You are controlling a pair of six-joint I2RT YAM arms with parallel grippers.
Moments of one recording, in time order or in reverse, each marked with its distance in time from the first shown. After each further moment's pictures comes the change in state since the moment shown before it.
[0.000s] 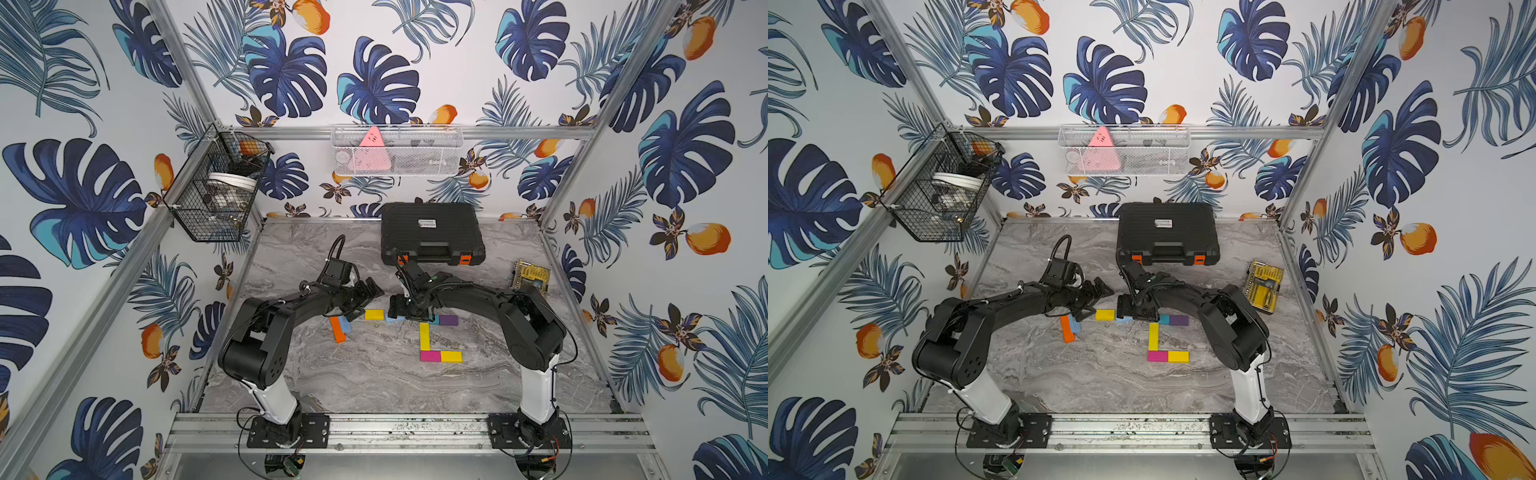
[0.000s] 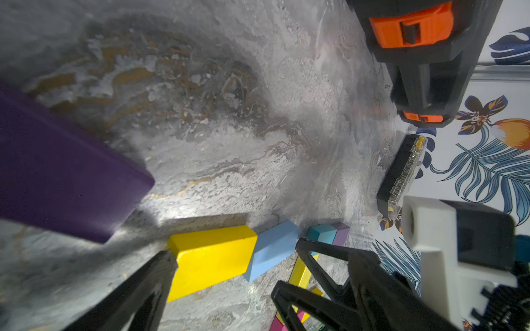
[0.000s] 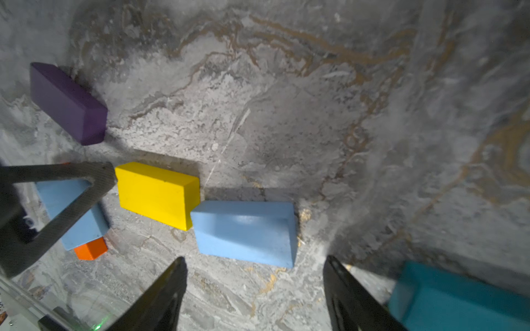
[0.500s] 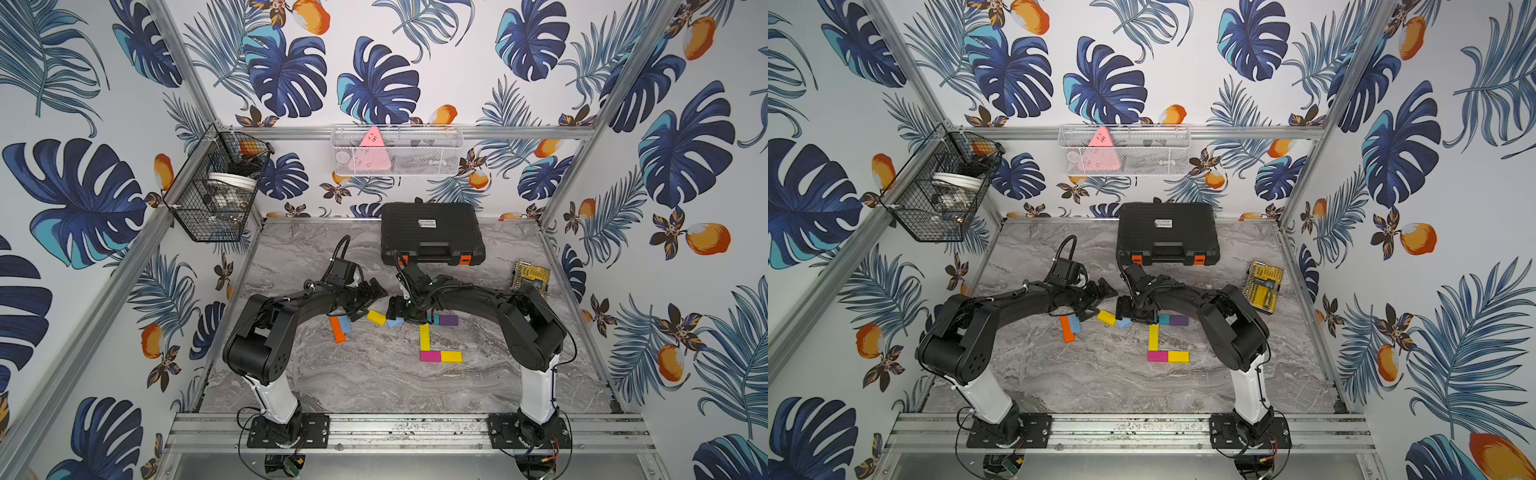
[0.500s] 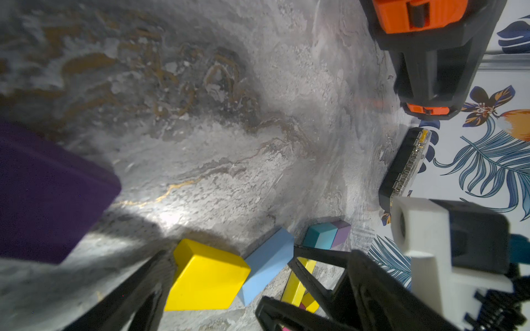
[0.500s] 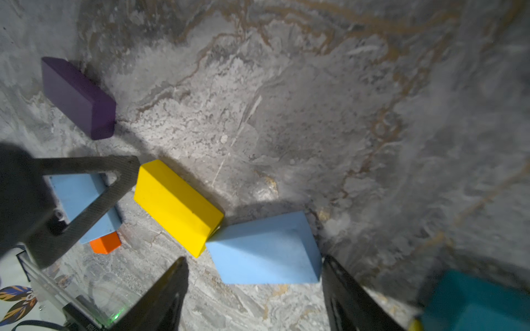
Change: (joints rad) left arm -0.021 0.026 0.015 0.007 0.007 -0.006; right arm 0.002 -0.007 -0.043 0.053 -0.062 0.041
